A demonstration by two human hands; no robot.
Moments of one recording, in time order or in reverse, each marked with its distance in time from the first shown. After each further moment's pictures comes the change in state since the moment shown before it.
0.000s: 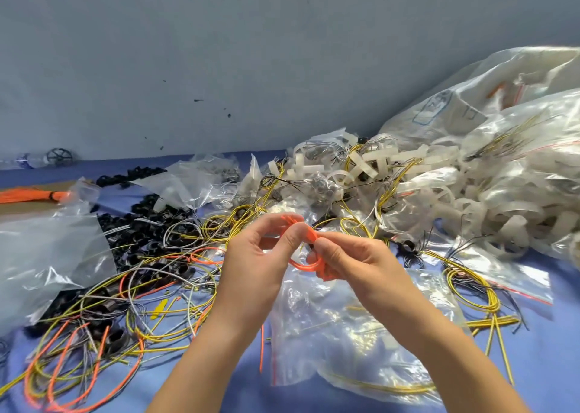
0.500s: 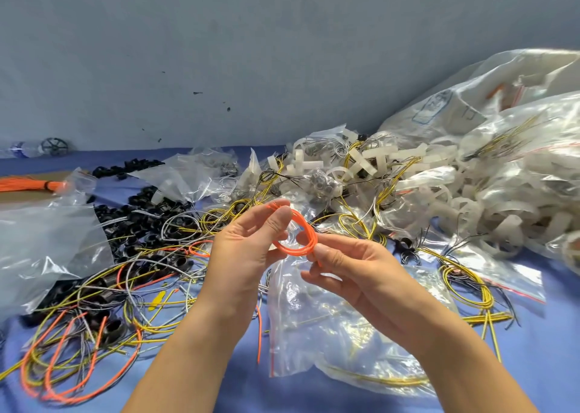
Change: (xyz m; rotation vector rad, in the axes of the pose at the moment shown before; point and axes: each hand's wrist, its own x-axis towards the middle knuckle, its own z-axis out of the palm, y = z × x) left_hand 0.003 0.002 -0.007 -0.371 0.032 -0.256; right_hand -0.005 0.003 -0.007 0.342 -0.189 0.190
